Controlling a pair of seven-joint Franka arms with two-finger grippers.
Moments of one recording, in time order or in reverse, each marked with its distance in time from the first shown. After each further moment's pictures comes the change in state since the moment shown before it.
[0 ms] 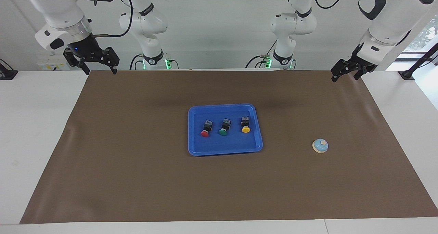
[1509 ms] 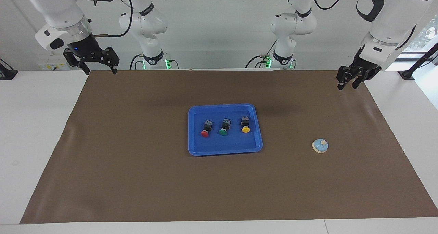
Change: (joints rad) left arm 0.000 0.007 -0.005 -0.043 0.000 0.176 0.000; right arm 0.000 0.000 0.000 0.000 0.000 0.000 0.000
